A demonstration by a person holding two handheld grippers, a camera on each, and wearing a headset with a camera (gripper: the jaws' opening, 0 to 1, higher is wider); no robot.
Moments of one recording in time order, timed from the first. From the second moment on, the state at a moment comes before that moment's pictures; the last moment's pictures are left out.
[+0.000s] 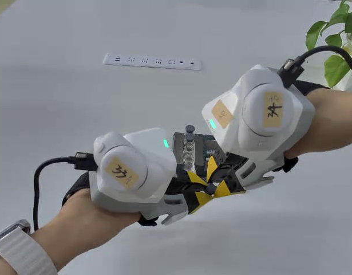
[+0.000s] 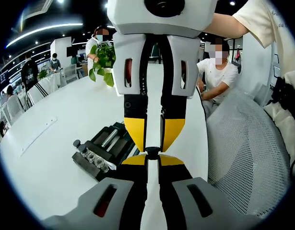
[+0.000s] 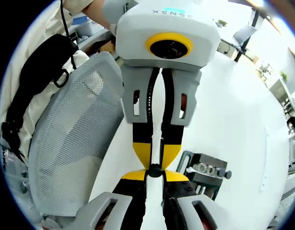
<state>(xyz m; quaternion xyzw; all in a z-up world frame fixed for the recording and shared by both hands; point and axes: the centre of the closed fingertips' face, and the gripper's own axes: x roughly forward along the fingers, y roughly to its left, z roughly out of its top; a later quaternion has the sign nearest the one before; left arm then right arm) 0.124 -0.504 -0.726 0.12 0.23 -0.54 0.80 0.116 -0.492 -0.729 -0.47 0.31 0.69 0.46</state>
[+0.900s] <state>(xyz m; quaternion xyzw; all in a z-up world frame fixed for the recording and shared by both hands) 0.128 -0.499 -0.712 0.04 0.19 -0.53 0.83 0.121 -0.490 -0.710 -0.43 0.29 0.70 0.49</state>
